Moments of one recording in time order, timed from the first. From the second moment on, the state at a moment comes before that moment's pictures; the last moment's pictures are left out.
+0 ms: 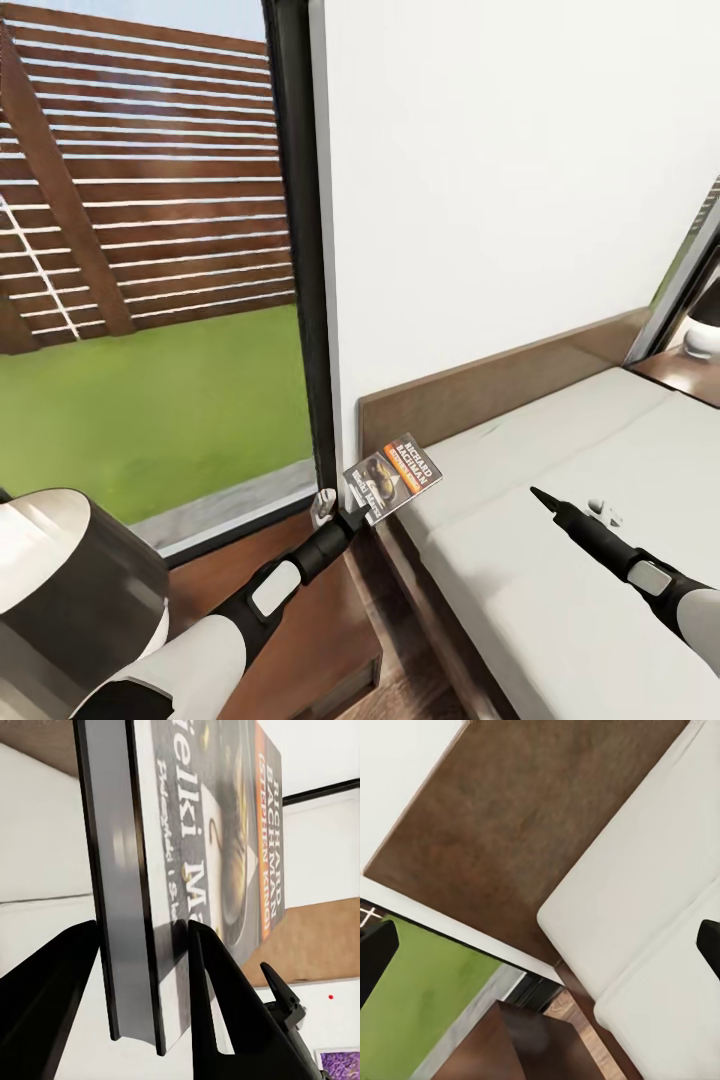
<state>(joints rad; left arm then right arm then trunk) -0.73 -0.17 -0.21 -0.29 0.97 0.15 -0.70 -0.90 -0.42 -0.31 0.07 -0.45 -0.02 0.86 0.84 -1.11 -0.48</state>
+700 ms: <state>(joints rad) -0.73 -0.17 -0.21 -0.29 0.97 0.15 -0.69 -0.90 -0.42 -0.31 0.07 -0.45 -0.02 0.86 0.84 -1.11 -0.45</state>
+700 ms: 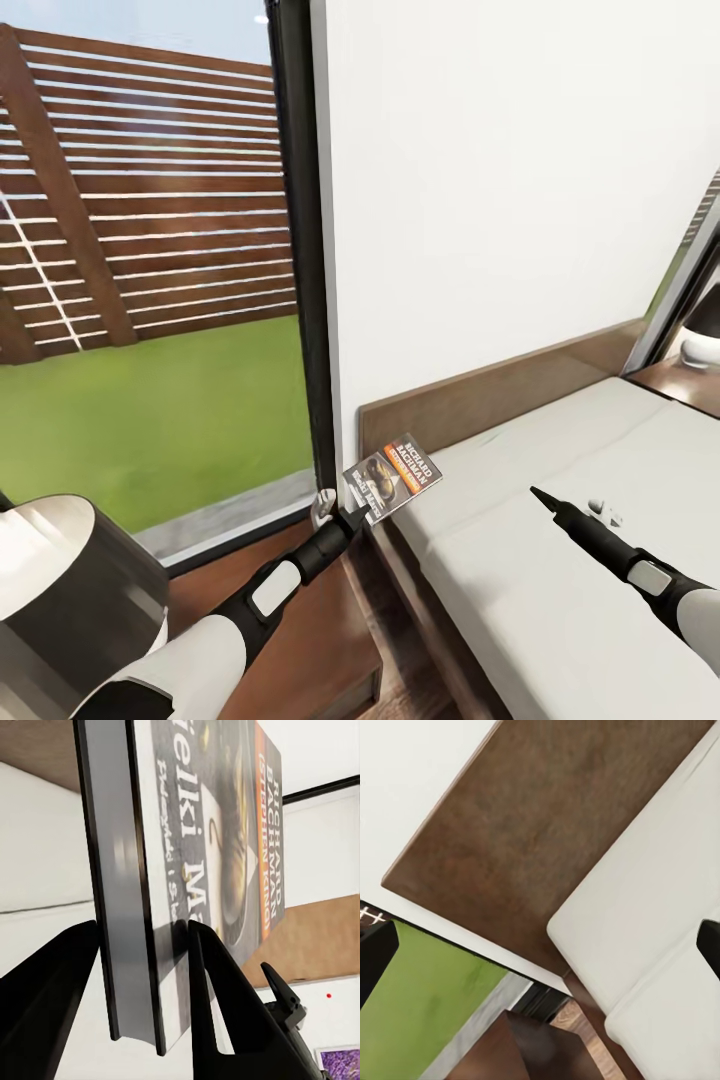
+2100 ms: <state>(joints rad) -0.73 -0.17 -0.21 -0.29 0.97 0.15 -0.70 -0.90 -0.42 -0.31 0.07 -0.45 -0.01 0.86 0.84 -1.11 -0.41</state>
